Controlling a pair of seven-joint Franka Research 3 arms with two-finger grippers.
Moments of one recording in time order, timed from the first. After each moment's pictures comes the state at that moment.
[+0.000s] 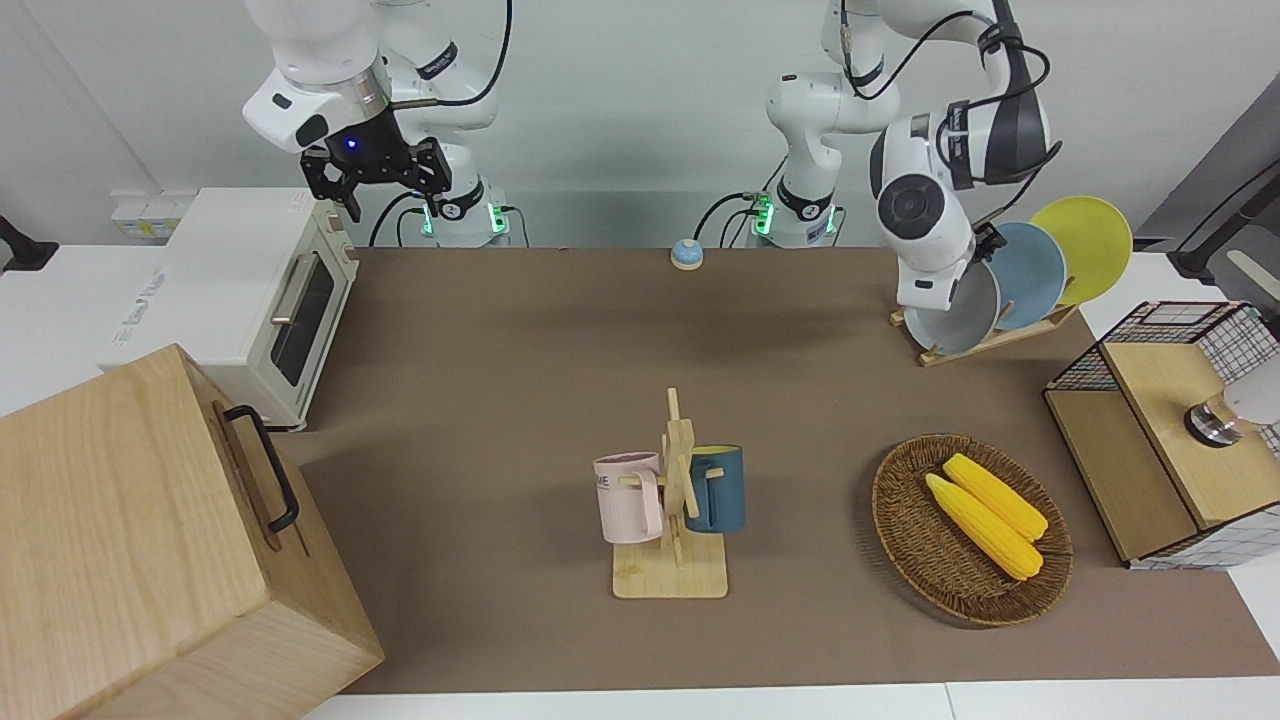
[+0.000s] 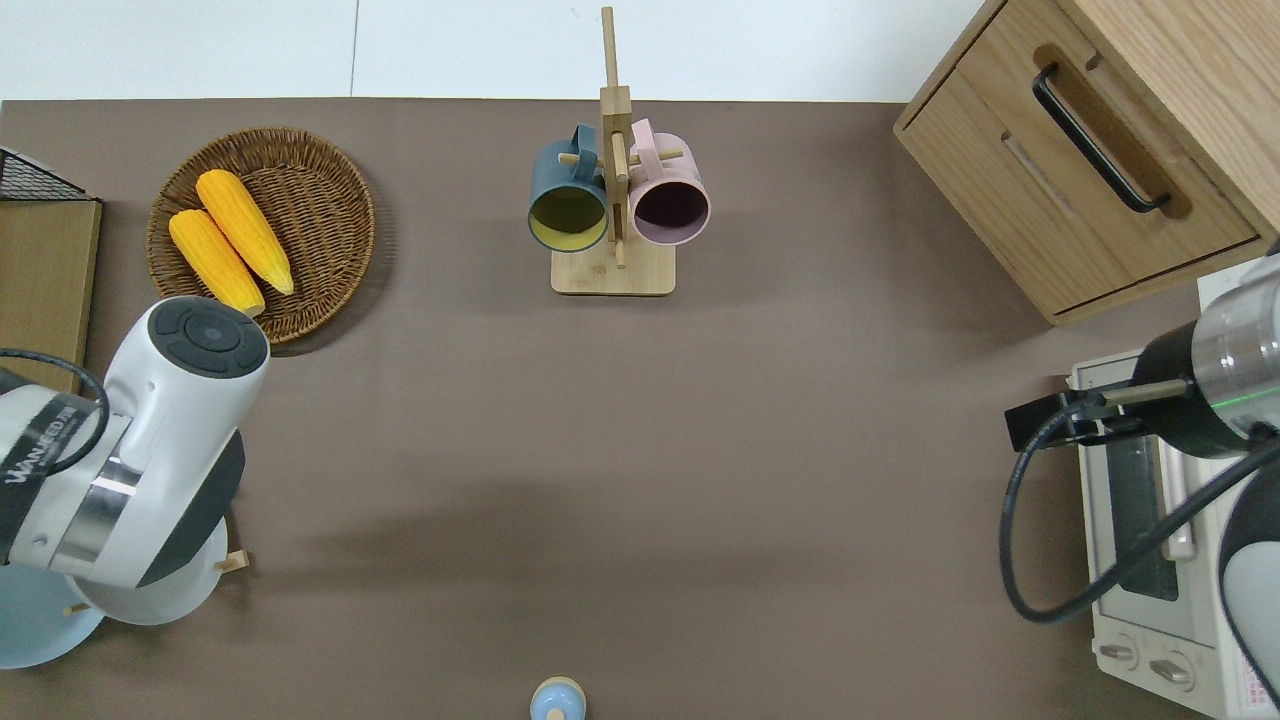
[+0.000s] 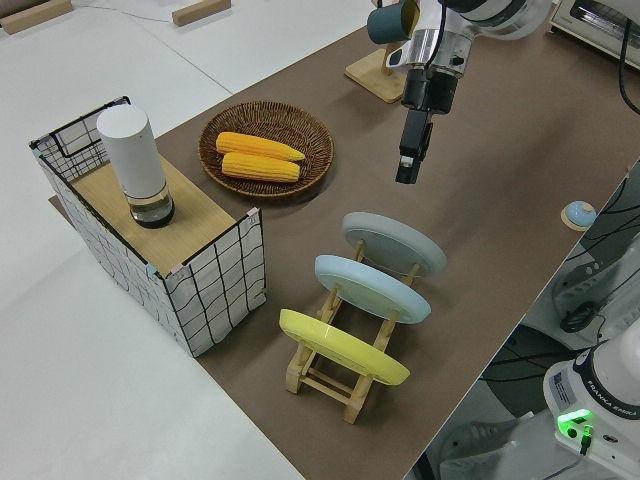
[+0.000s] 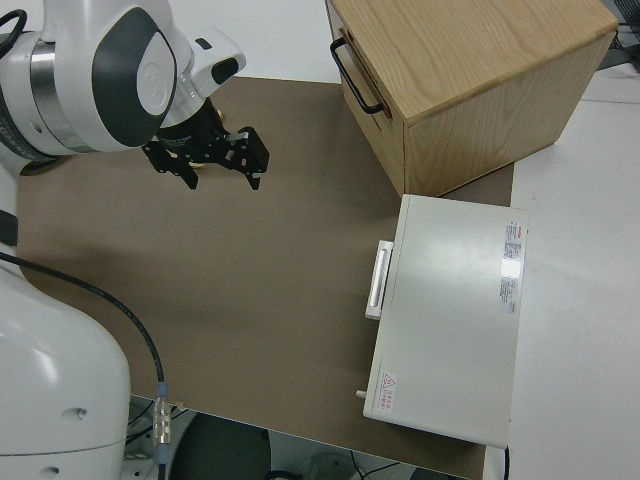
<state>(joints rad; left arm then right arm) -0.10 -0.01 -0.05 -1.99 0.54 1.51 -0.55 -0.09 -0.02 0.23 -1.50 0.00 1.36 0.06</state>
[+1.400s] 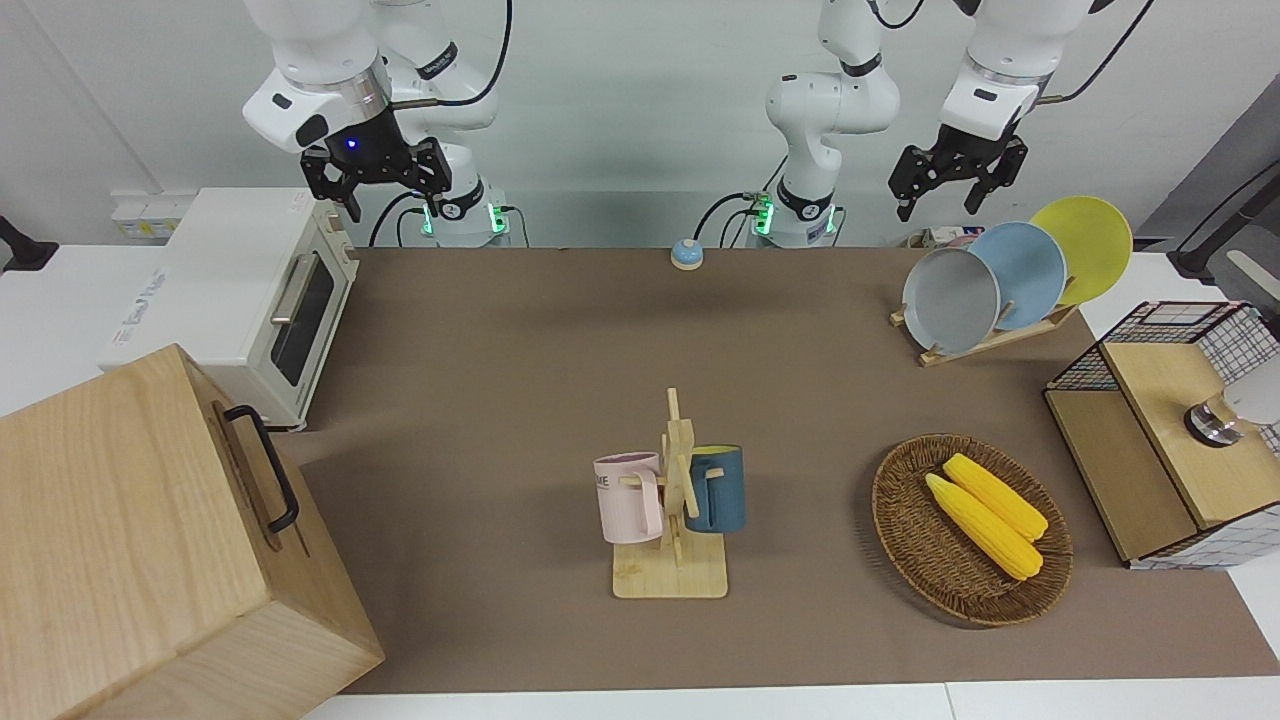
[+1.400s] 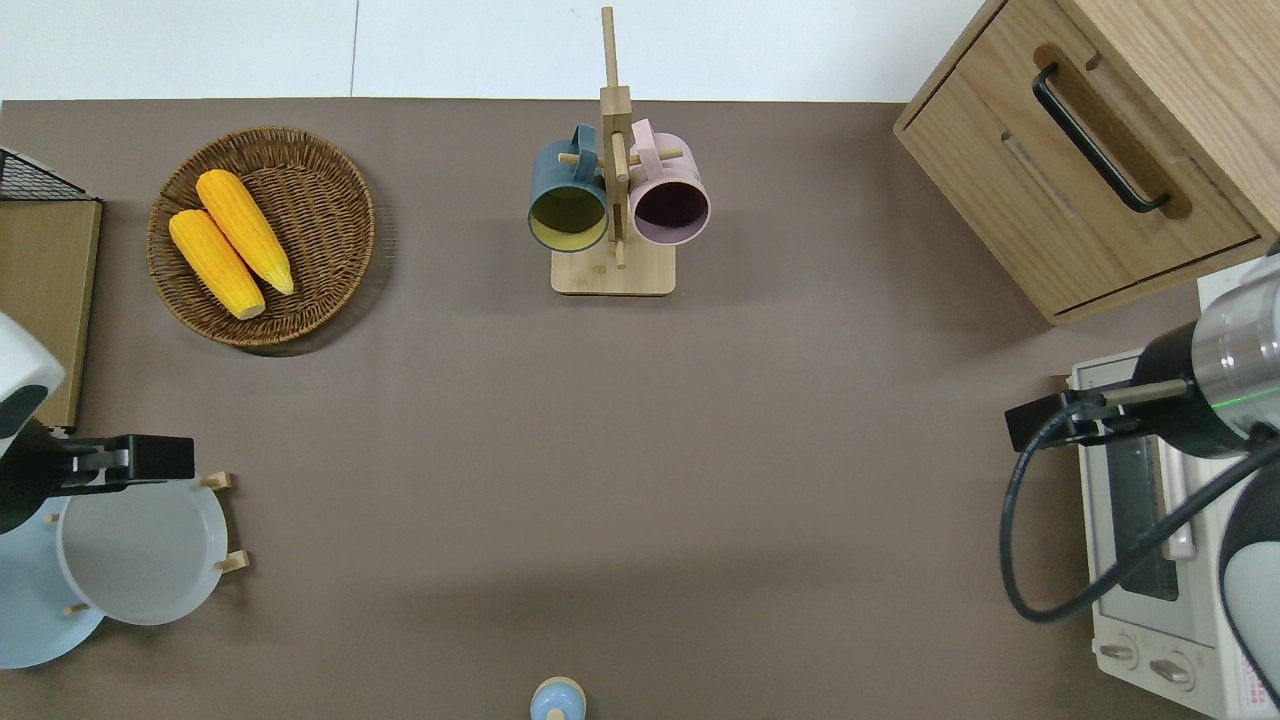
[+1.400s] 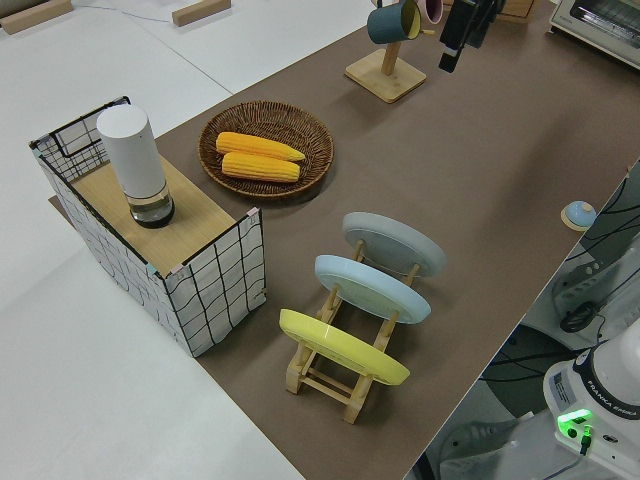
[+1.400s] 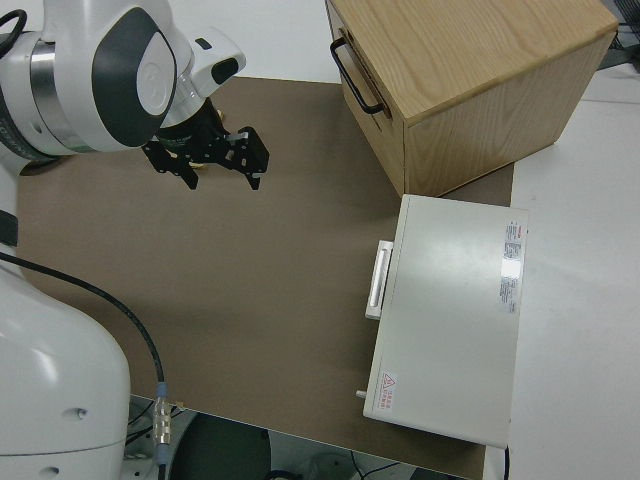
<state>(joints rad) -0.10 -0.23 0.01 -1.79 0.05 1.55 -0.15 -0.09 -0.02 0.23 -1.50 0.00 1.36 0.06</state>
